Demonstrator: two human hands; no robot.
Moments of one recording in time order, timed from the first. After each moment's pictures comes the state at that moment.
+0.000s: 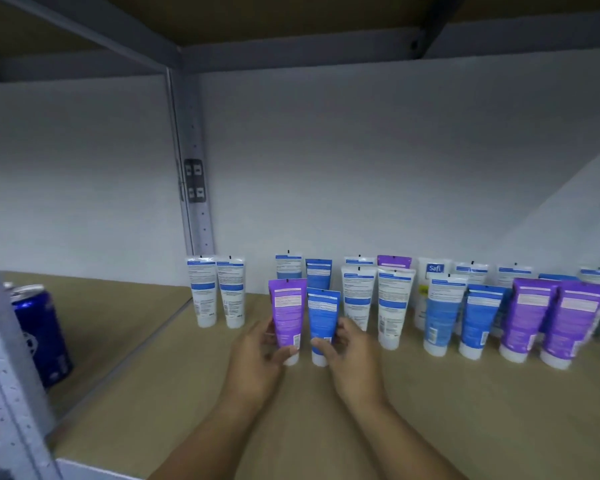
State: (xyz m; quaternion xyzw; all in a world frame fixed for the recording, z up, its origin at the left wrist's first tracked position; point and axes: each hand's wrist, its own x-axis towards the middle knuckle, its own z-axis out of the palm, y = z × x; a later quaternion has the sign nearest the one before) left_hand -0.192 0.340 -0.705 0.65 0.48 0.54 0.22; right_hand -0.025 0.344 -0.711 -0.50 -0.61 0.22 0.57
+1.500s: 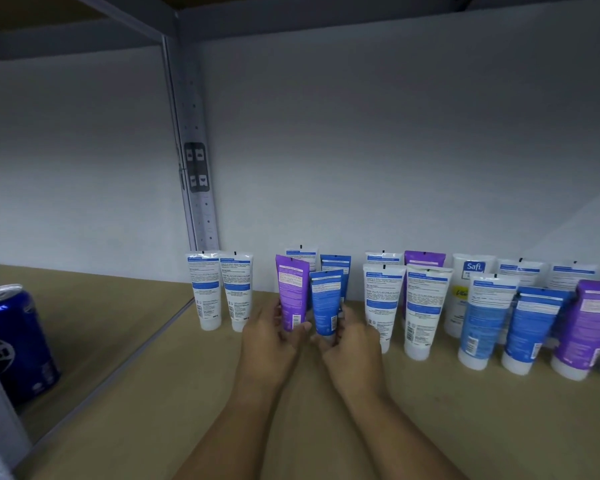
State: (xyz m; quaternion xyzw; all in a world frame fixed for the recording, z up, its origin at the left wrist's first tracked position) left_hand -0.190 0.403 -0.715 0.62 0.52 0.56 0.16; right_hand -0.048 0.404 -0.722 -0.58 -0.64 0.10 0.50
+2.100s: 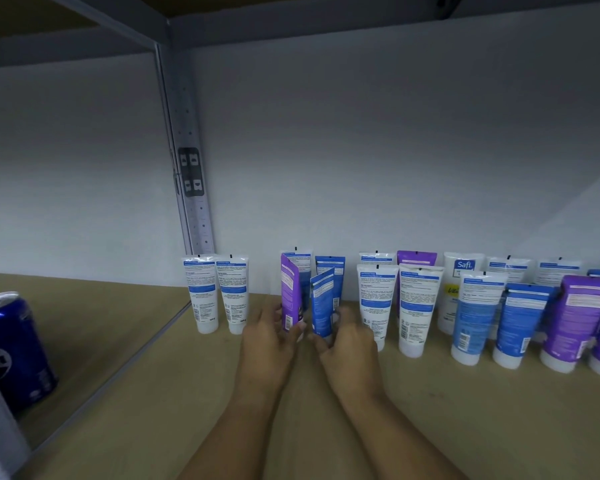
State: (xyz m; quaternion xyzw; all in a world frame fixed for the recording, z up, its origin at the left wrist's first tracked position) left_hand -0.189 0.410 -0.719 0.64 0.54 0.54 0.12; right_hand -0.051 0.400 -0.722 -0.61 -0.63 0.07 0.48
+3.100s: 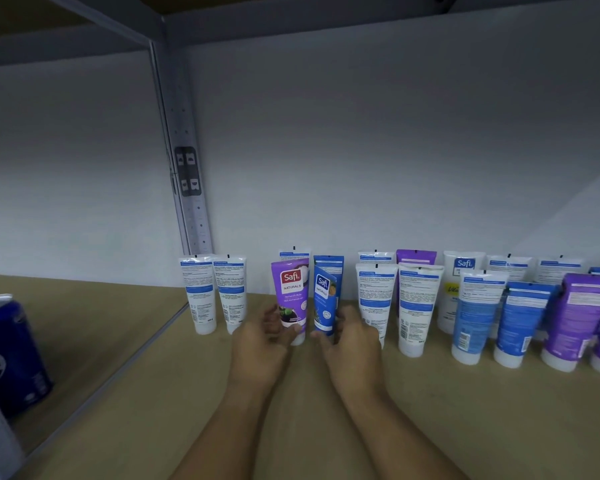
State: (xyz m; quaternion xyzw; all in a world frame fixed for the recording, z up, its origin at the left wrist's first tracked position) left_hand -0.192 0.399 -0.710 0.61 0.51 0.57 0.22; right_hand -0.047 0.401 -0.722 -0.60 -0.61 0.08 0.50
